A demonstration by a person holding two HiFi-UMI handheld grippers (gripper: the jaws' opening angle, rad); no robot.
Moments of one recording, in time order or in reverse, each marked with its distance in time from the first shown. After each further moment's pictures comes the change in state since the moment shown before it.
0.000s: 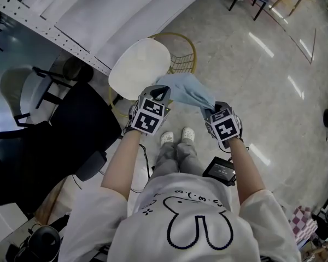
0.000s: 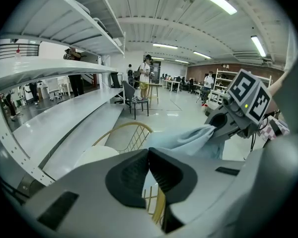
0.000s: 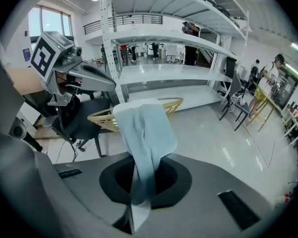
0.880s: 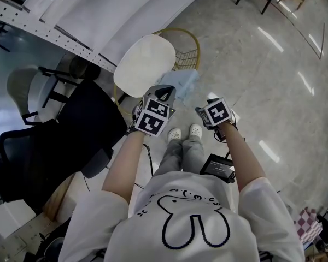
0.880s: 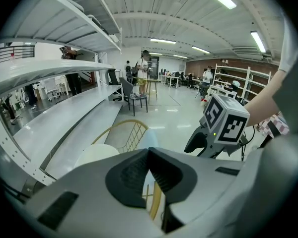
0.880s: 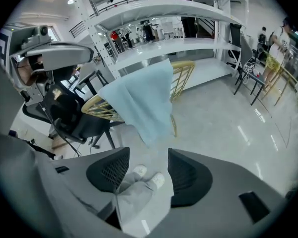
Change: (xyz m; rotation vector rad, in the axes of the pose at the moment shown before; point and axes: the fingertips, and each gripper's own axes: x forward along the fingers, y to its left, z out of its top) left arm 0.005 -0.012 -0.002 0.024 0.058 0.006; right arm 0.074 0.015 -0.043 0.144 0.188 0.154
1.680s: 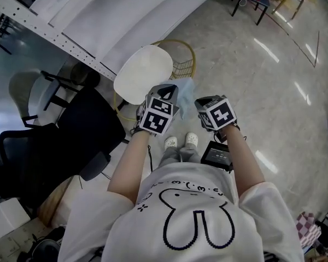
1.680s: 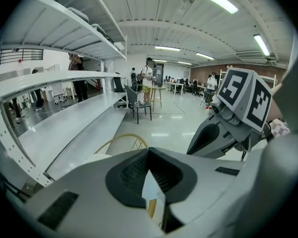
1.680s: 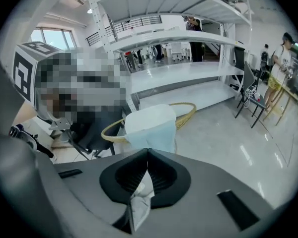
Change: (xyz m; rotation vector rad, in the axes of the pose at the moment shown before) left arm -0.015 -0.005 0.051 -0.037 -0.077 0.050; right arm -0.091 0.027 0.074 -0.099 -0.186 0.034
